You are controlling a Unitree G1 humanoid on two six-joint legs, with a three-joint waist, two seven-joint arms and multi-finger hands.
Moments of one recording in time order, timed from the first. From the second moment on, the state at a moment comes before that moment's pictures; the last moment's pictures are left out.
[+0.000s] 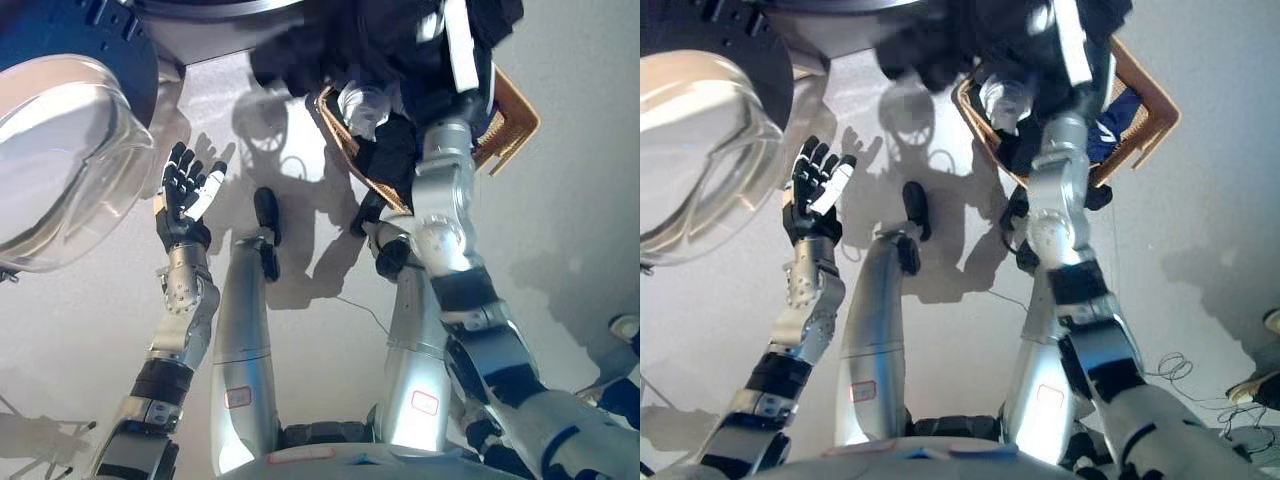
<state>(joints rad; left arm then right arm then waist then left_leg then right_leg) -0.23 0.33 -0.13 0.21 -0.56 -0.28 0.40 -0.89 -0.14 0.13 0.28 1.03 -0.38 -0.33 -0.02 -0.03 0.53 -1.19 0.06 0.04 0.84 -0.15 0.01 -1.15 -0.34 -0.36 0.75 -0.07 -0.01</state>
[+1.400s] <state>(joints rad) -0.31 0.46 -0.33 0.24 -0.61 -0.31 0.19 -1.62 -0.58 0.10 1.22 1.20 -0.30 -0.28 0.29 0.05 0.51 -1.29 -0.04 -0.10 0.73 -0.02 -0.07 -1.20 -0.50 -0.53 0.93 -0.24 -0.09</state>
